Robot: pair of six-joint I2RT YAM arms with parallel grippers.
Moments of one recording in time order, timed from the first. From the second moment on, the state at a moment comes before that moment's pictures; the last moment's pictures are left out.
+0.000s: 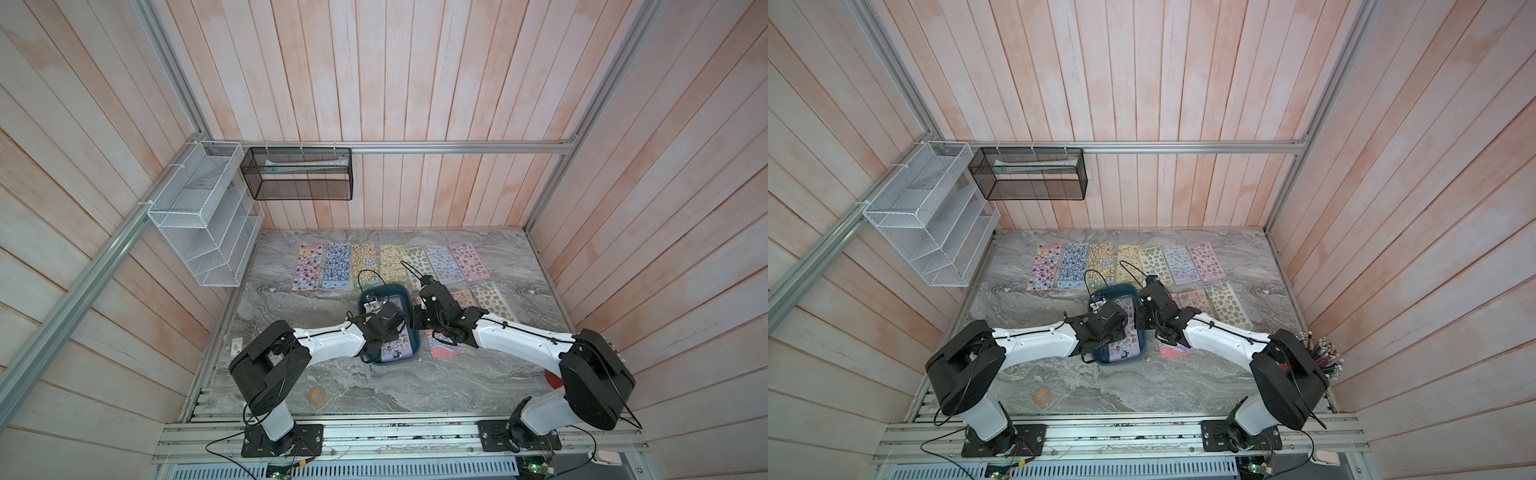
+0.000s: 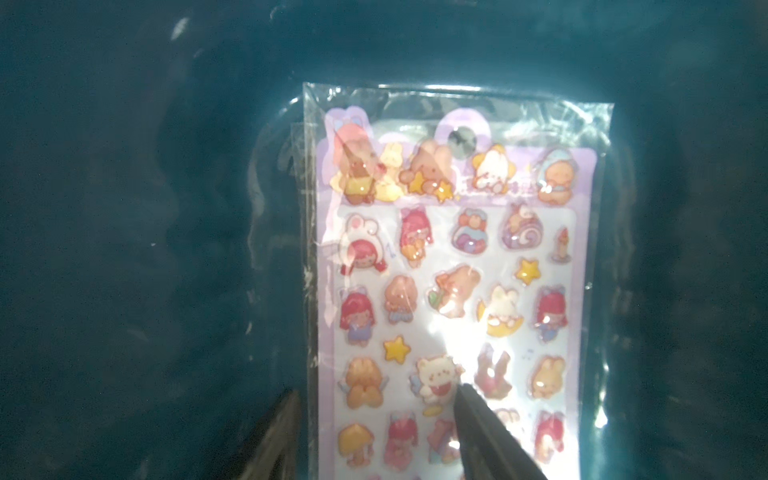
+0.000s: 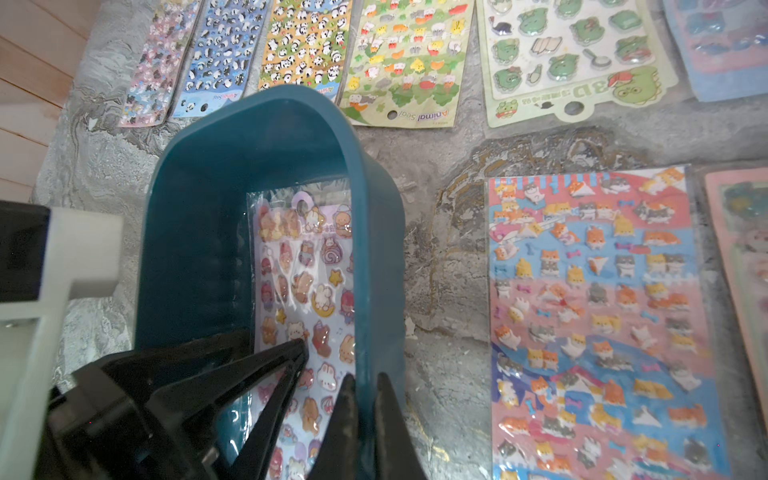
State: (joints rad) left arm -0.86 1.71 0.91 -0.23 -0.32 -0.98; right arm 0.78 1.50 0.88 -0.19 0.08 0.61
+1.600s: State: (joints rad) left arm -0.87 1.54 0.89 -0.16 -0.28 -0.97; right arm 0.78 1.54 0.88 -0.18 0.08 0.61
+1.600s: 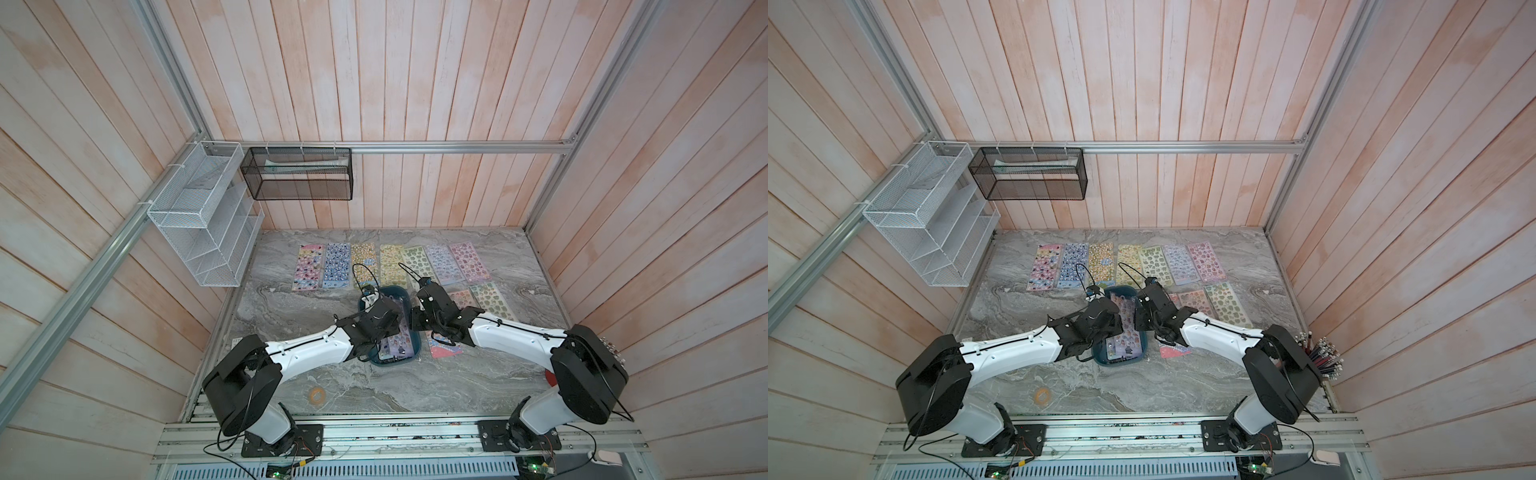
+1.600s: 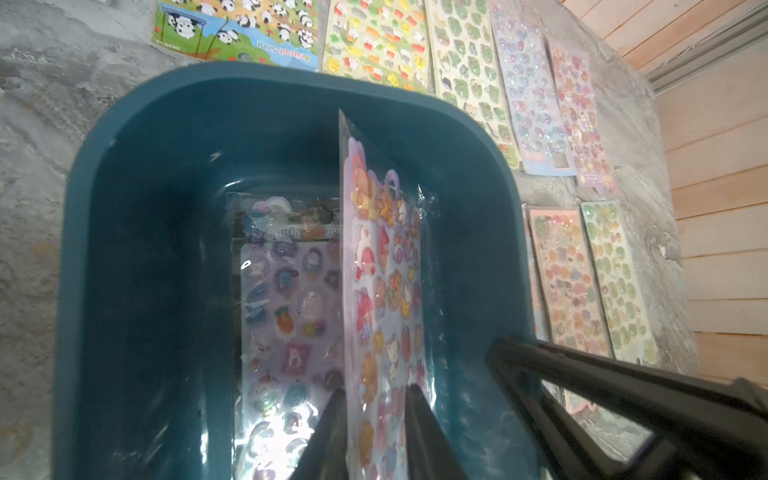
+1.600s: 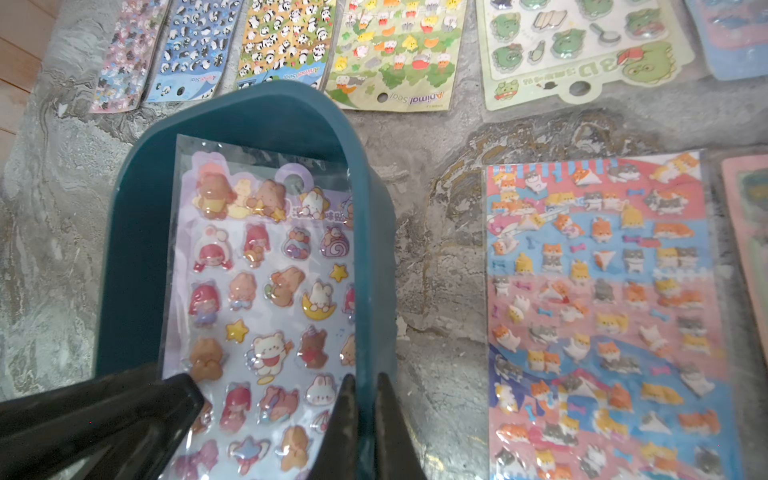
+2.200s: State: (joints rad) left arm -0.87 1.52 0.88 -0.15 -0.27 -0.96; right arm 0.78 1.54 0.89 -0.18 0.07 0.61
